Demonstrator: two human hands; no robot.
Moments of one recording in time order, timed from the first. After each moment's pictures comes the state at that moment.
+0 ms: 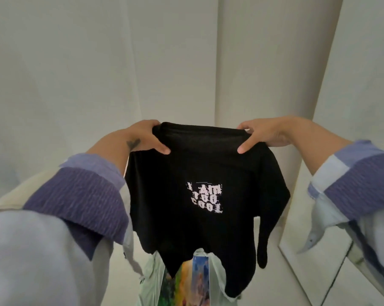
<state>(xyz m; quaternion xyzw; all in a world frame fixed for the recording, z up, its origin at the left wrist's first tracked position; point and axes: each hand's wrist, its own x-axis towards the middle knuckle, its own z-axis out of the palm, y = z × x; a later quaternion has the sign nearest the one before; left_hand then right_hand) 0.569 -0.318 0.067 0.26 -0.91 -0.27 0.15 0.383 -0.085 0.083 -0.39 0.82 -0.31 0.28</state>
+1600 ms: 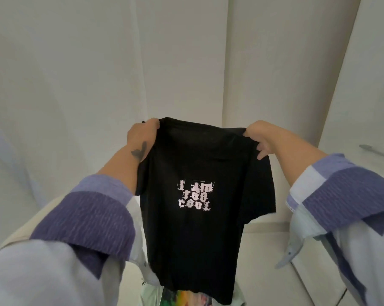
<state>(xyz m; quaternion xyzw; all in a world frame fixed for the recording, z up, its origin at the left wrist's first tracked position) 0.546 -0.323 0.044 0.34 -0.72 -0.48 0.37 0.378 -0.129 0.065 -0.18 0.85 -0.46 0.19</state>
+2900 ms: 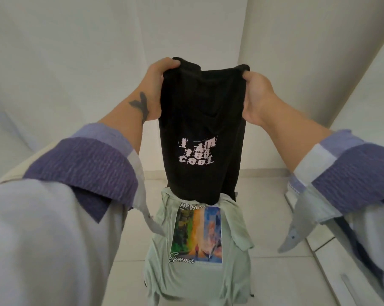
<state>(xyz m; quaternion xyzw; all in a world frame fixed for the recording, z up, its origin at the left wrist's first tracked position) 0.504 -0.389 -0.018 0.19 -0.63 -0.74 0.17 0.359 -0.247 -0.034 -0.16 0.57 -0.75 0.31</state>
